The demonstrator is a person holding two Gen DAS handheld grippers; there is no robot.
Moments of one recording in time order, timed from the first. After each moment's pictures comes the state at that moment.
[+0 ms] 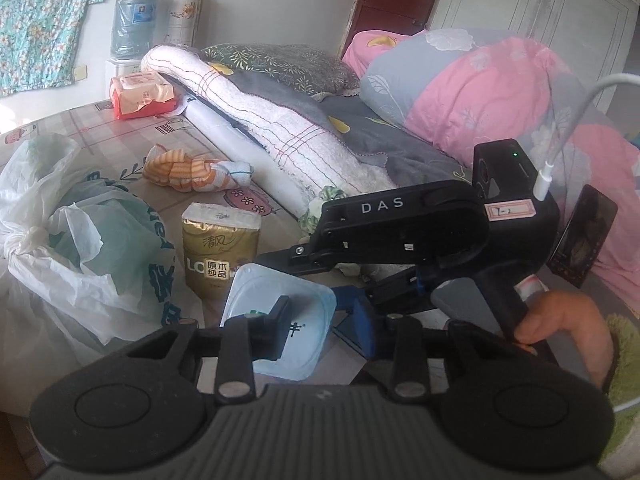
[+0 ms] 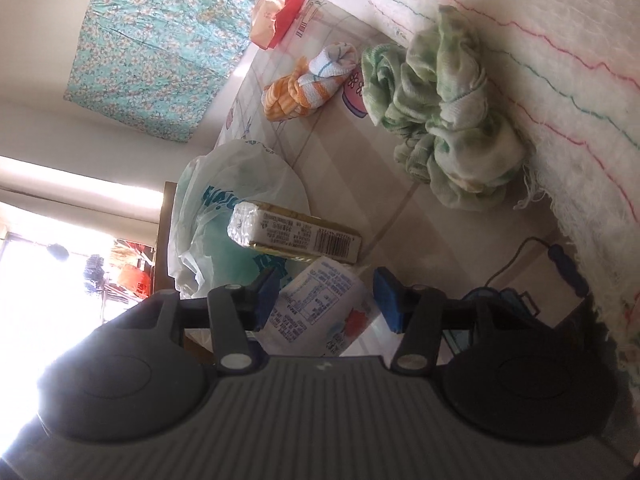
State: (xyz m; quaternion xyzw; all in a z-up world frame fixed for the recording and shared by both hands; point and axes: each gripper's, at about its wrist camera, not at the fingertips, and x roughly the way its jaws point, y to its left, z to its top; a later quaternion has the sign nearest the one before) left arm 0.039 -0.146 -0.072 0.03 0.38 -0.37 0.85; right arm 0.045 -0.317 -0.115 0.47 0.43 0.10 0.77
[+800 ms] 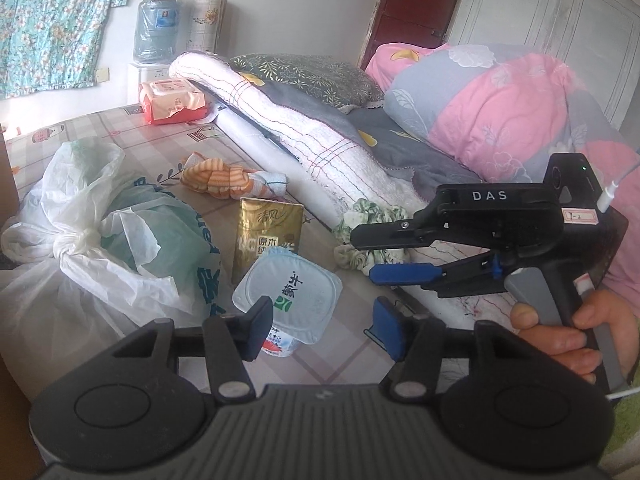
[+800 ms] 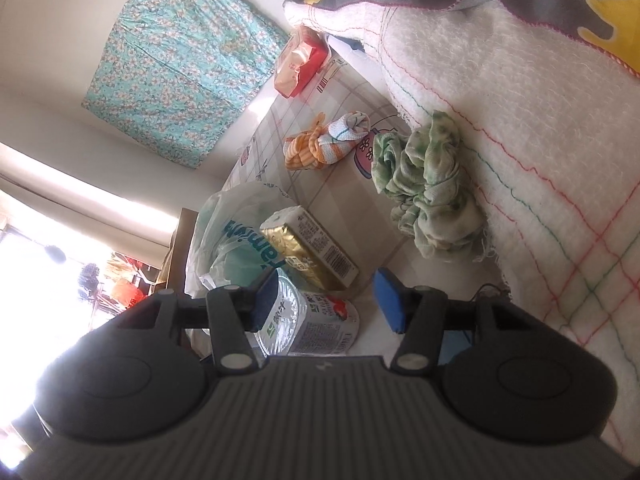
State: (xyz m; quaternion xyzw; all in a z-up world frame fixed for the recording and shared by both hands) left arm 0.042 -0.114 -0.063 0.01 0.37 -0.33 0.87; right arm 0.021 -0.341 -0.089 0.46 0.37 0.11 0.80
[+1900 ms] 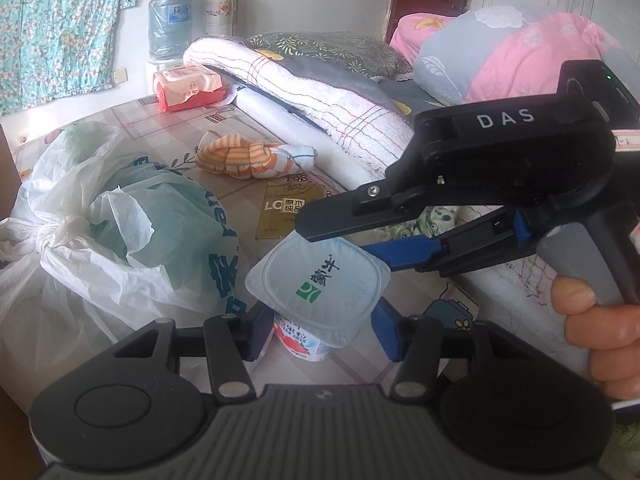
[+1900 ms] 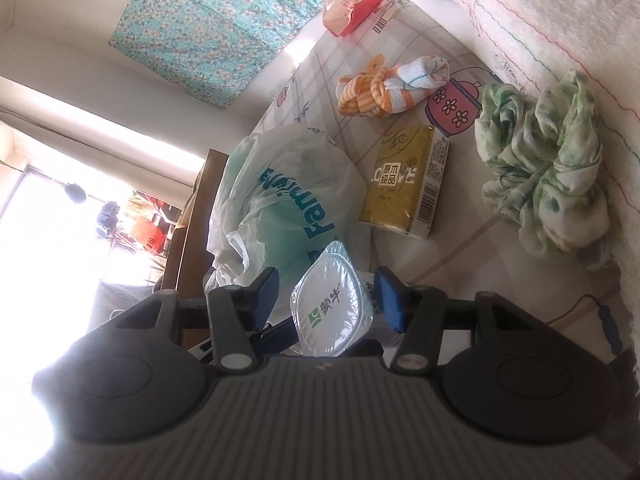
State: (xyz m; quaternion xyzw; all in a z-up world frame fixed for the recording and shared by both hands) left arm 0.057 -0.137 -0.093 0.07 0.38 -0.29 0.88; right arm 0.066 -0.299 -0.085 0.42 0.42 0.19 0.78
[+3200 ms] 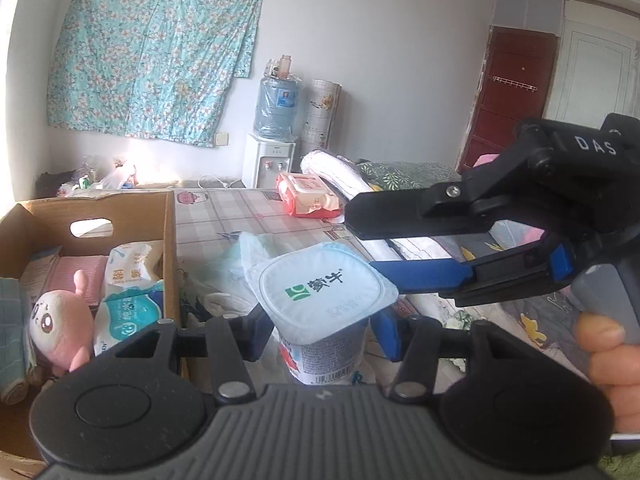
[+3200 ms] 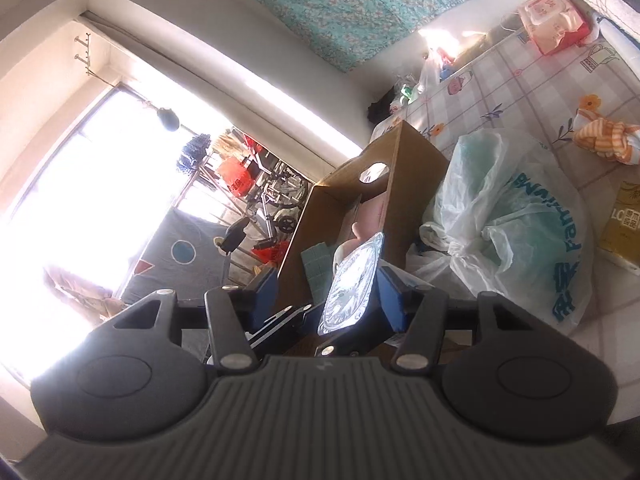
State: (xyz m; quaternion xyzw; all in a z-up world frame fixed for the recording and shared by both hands) left arm 0.009 -0.007 0.020 -0.04 0.27 -0.16 0.95; right arm 0.059 -0.177 0.076 0.34 0.38 0.38 0.77
